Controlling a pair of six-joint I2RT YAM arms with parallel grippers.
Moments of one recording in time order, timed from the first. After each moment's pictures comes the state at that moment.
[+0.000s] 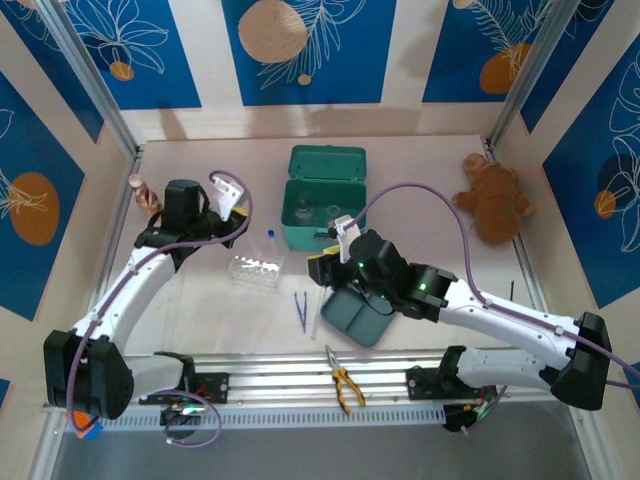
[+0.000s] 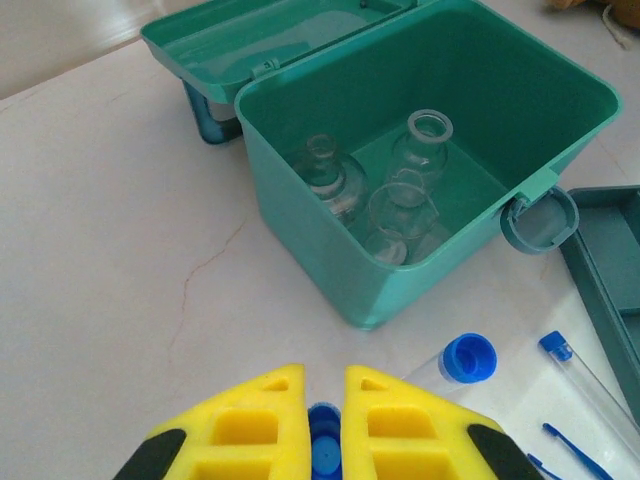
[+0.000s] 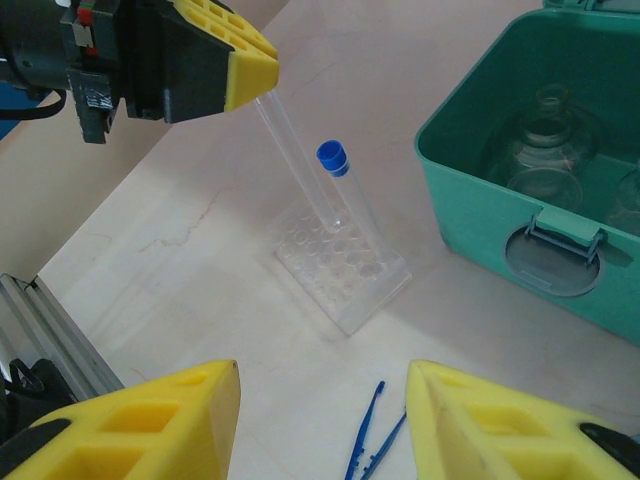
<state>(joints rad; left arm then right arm) -0.22 1.22 0.94 -0.37 0.45 0.28 1.03 1.08 0.90 -0.31 0.16 0.49</state>
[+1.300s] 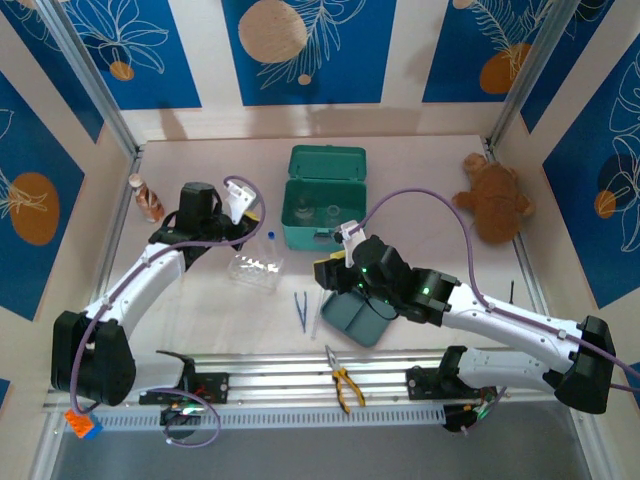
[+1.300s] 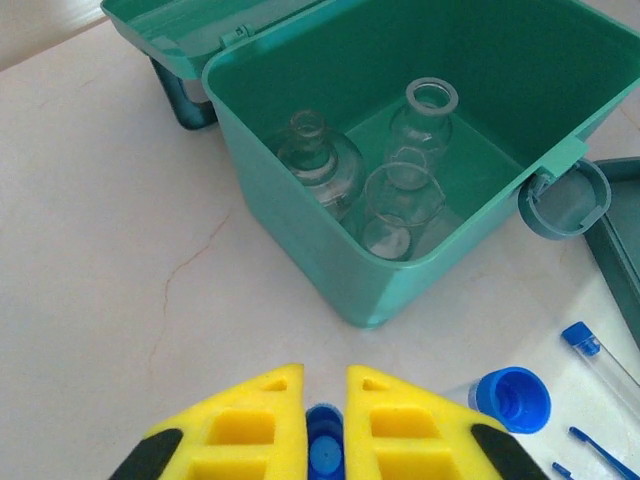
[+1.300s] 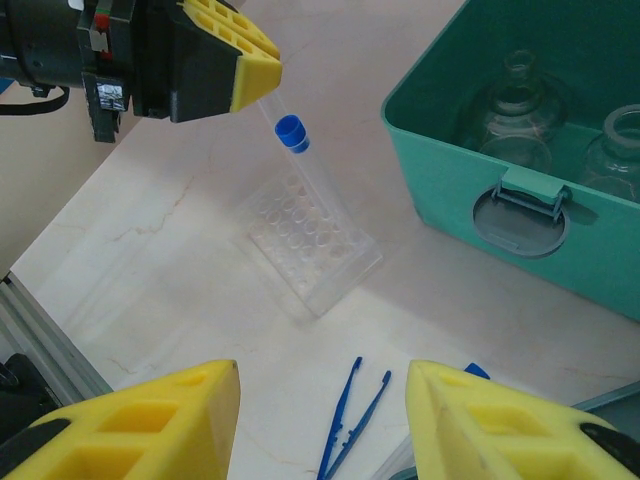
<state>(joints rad) -0.27 1.29 0.91 -0.30 0.40 0.29 1.03 1.05 0.85 -0.33 0.18 0.51</state>
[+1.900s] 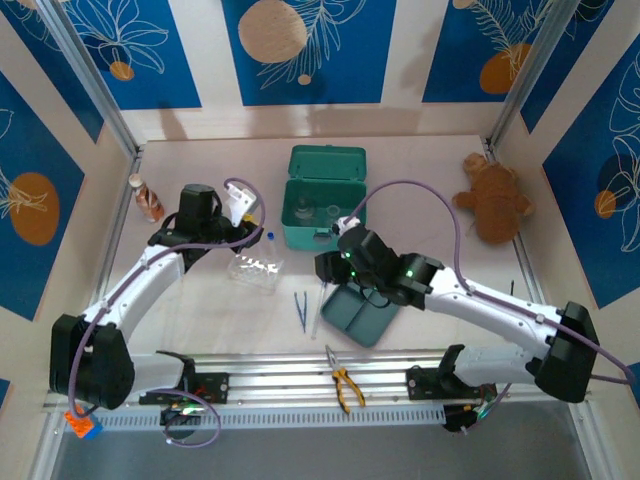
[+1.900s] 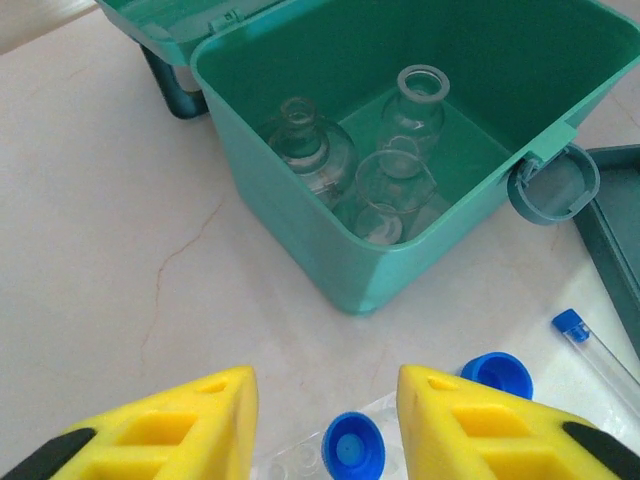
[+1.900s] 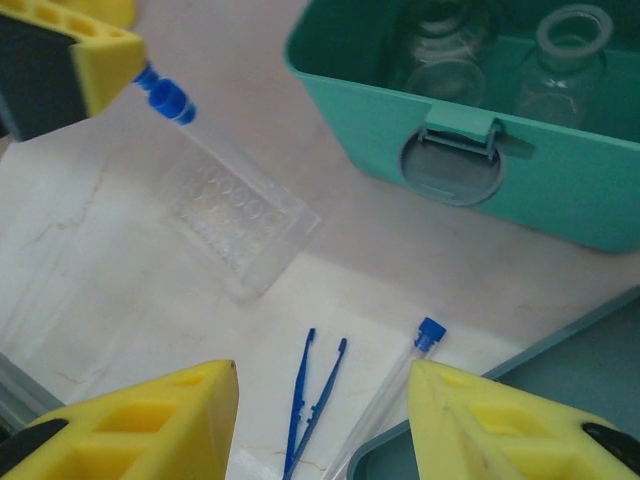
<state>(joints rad) -0.28 1.26 0.90 -0.33 0.39 0.29 0.96 1.21 0.98 -0.51 0.18 0.63</state>
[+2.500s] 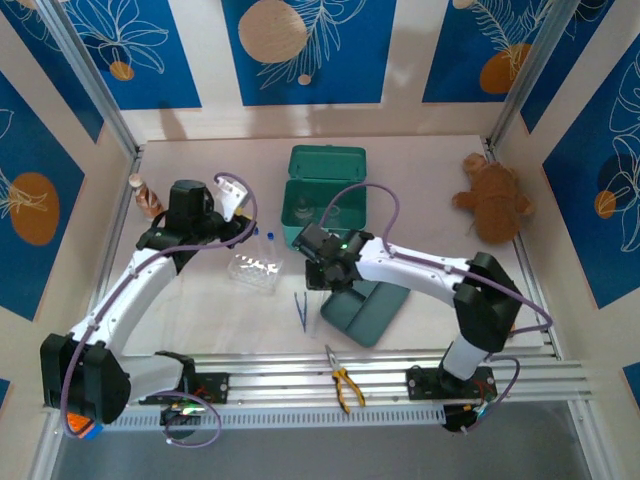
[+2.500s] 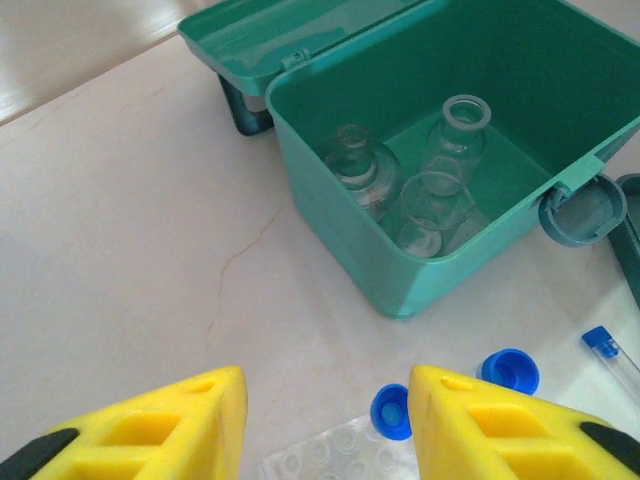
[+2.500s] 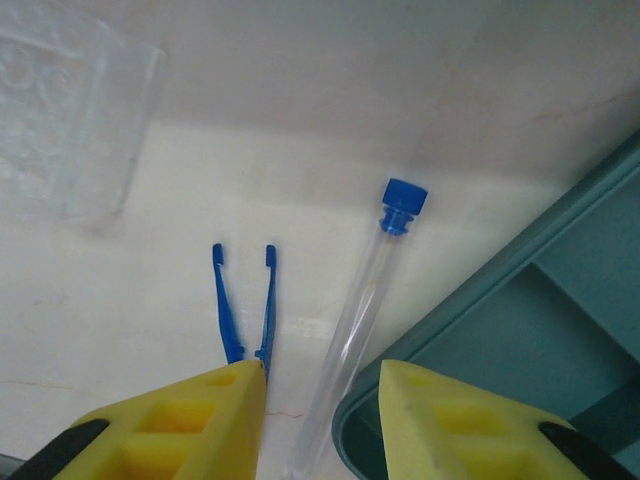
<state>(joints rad) -0.25 1.19 0.96 -0.41 0.31 0.28 0.97 1.68 1.24 -0.82 0.09 0.89</state>
